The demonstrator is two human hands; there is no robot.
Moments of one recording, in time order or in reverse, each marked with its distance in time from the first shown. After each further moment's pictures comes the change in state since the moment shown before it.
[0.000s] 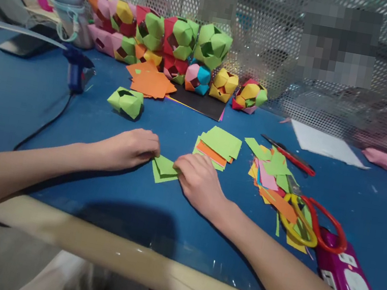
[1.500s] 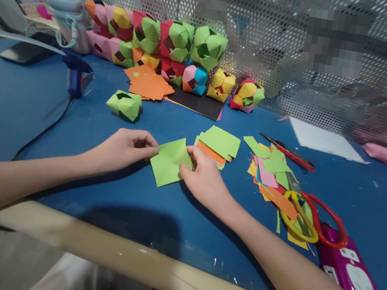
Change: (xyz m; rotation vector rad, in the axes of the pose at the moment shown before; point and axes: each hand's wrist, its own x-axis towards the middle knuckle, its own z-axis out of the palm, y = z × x) left_hand -0.004 0.019 -0.005 -0.649 0.224 -0.555; right_hand 0.015 -0.009 -0.012 0.647 -0.031 0.657
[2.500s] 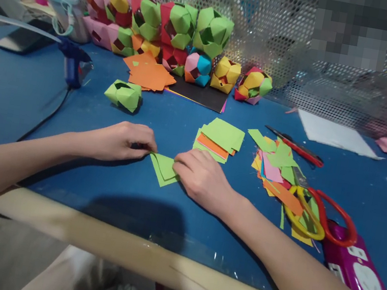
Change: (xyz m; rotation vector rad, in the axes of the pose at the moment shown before) left_hand 0.011 -0.010 -0.020 0.402 -0.348 0.521; right_hand -0.009 0.015 -0.010 -0.799 -0.043 -0.896
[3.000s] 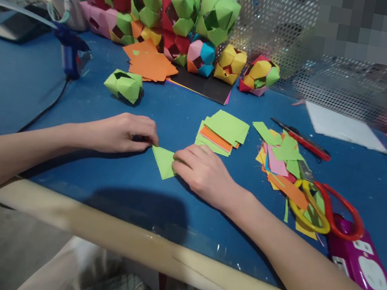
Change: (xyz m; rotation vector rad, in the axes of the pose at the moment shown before) left_hand 0.001 0.001 -0.002 -0.004 -0.004 0.020; right_hand -0.001 0.001 -0.003 0.018 -0.073 -0.085
